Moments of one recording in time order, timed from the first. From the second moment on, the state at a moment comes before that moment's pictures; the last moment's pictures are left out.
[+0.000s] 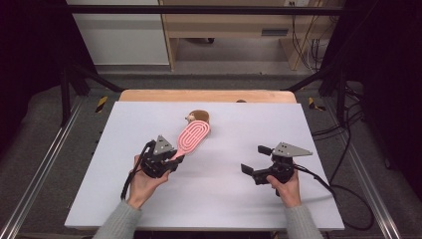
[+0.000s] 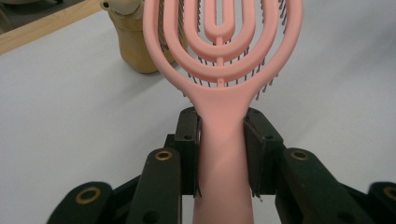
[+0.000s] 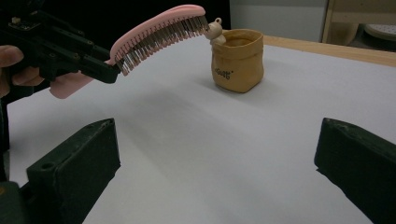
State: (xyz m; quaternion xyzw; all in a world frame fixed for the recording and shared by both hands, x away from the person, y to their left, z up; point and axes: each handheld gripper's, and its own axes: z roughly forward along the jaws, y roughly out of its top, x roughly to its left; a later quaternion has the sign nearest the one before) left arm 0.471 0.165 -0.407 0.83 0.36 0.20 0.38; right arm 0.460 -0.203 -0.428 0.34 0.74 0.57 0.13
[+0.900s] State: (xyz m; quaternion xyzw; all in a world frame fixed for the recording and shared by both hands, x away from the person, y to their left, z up) left arm 0.466 0.161 -0.405 0.82 0.35 0.21 0.39; right arm 0.465 -0.168 -0.424 0.35 0.73 0.57 0.12
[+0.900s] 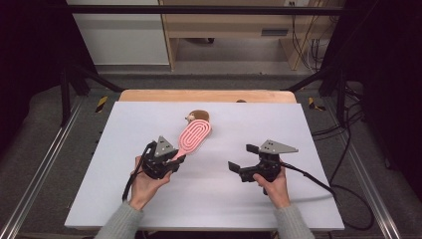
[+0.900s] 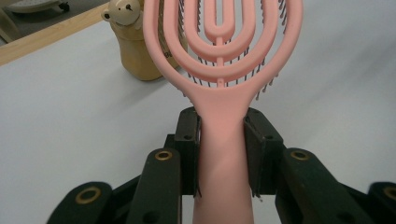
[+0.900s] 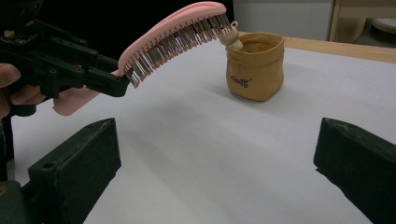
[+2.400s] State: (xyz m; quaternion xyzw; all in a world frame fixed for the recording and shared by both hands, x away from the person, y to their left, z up) left arm 0.462 0.152 -0.406 0.82 0.35 0.23 0.40; right arm 0.480 -0.129 -0.414 0.37 0.71 0.58 0.10
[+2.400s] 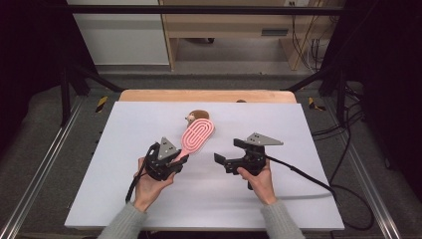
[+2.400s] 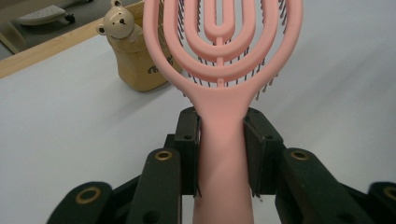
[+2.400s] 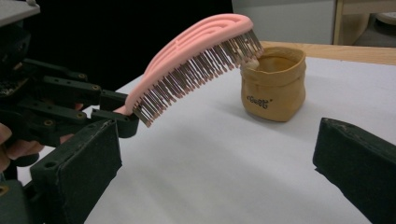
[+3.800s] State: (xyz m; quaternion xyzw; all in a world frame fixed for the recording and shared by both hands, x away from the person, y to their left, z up) left arm 0.462 0.120 -0.408 0.81 0.34 0.24 0.42; right arm 0.490 -0.129 -0.408 0.41 0.68 0.60 0.08
